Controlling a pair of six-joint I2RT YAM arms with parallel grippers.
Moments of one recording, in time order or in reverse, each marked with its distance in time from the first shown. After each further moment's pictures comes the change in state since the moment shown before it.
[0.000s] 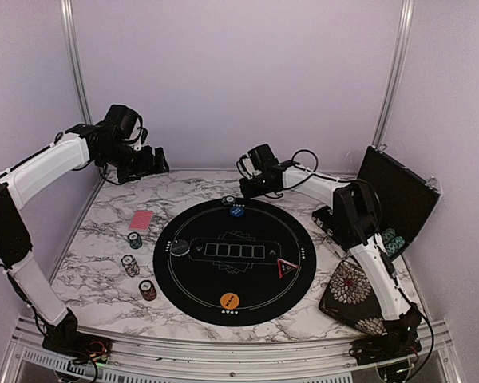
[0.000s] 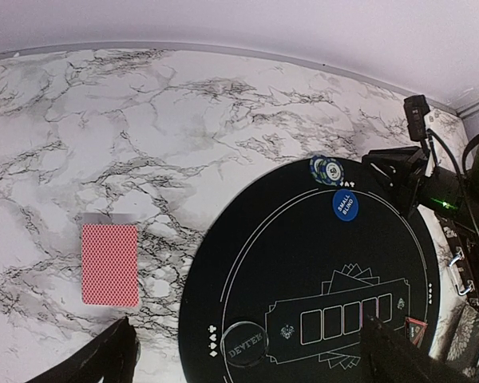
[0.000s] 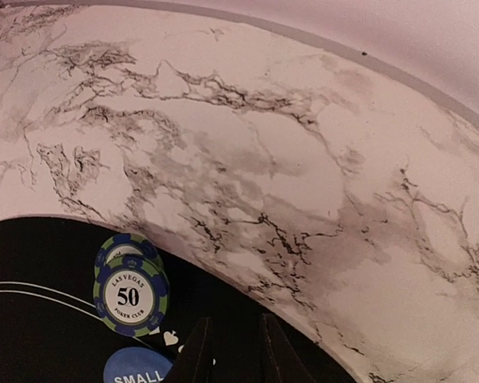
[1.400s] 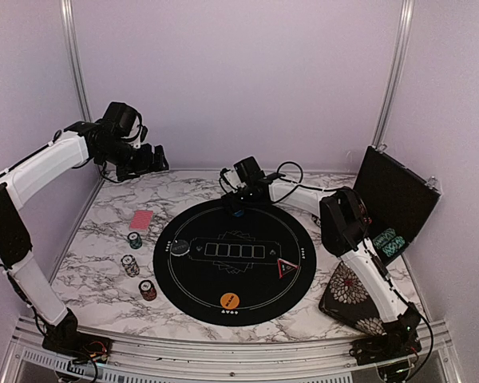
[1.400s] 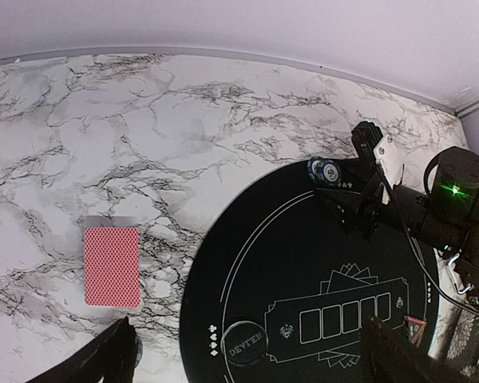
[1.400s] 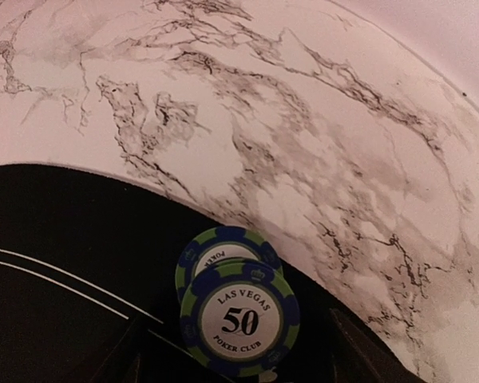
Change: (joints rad) left arm 0.000 0.000 0.023 -0.018 -0.003 0.010; right arm 0.068 0.098 0.035 0.059 -0.032 -0.188
